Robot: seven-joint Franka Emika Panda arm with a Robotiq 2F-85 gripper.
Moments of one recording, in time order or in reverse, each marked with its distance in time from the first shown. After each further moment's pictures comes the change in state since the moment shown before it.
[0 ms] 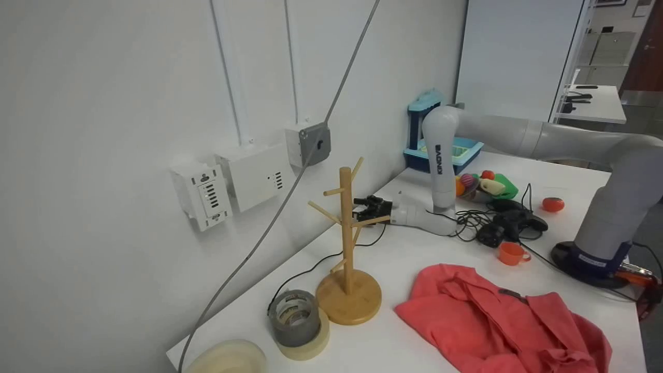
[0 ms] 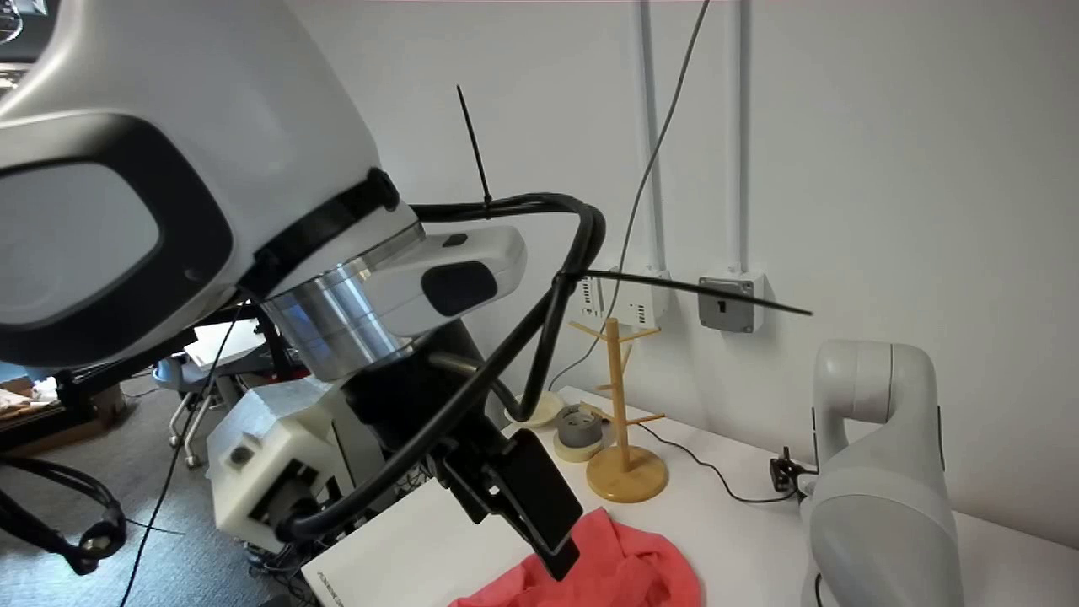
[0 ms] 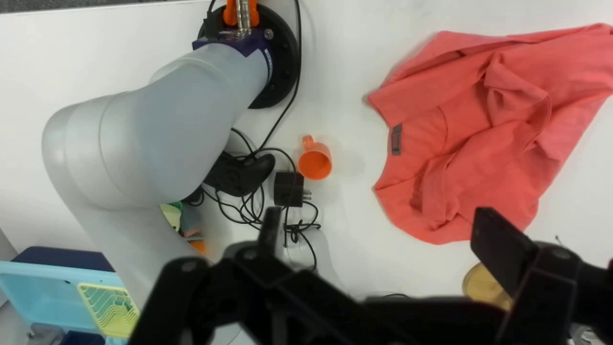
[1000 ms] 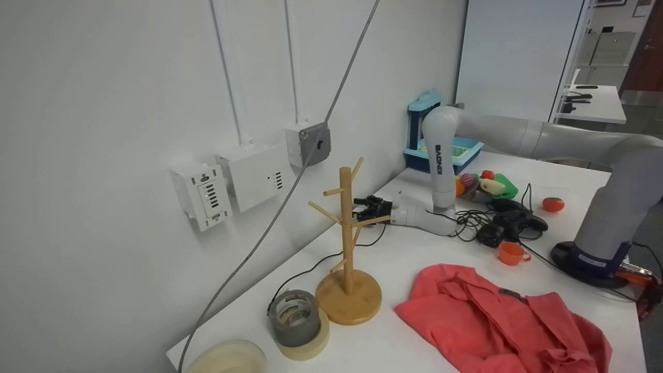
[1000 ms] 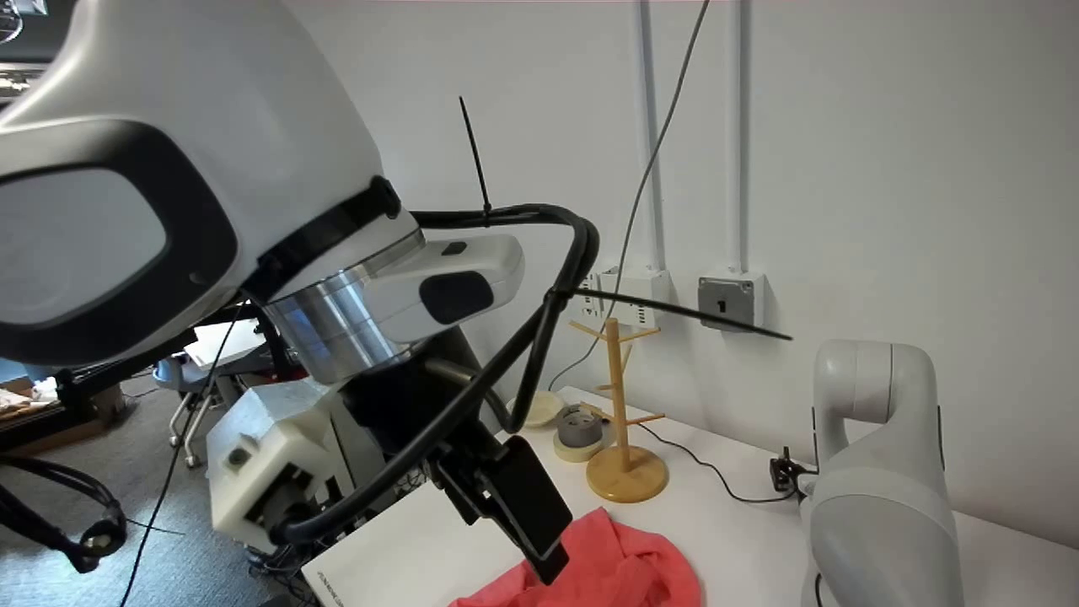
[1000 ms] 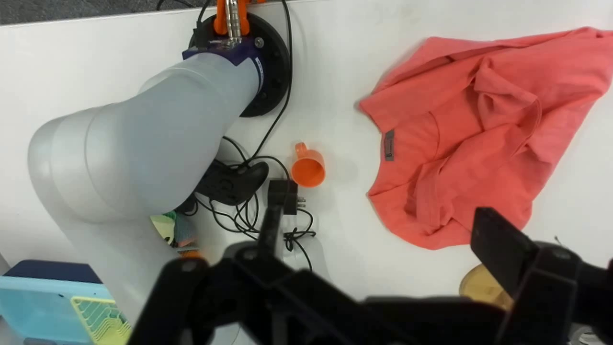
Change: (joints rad) arm 0.000 0.000 0.010 -0.003 0.012 -0.021 0.017
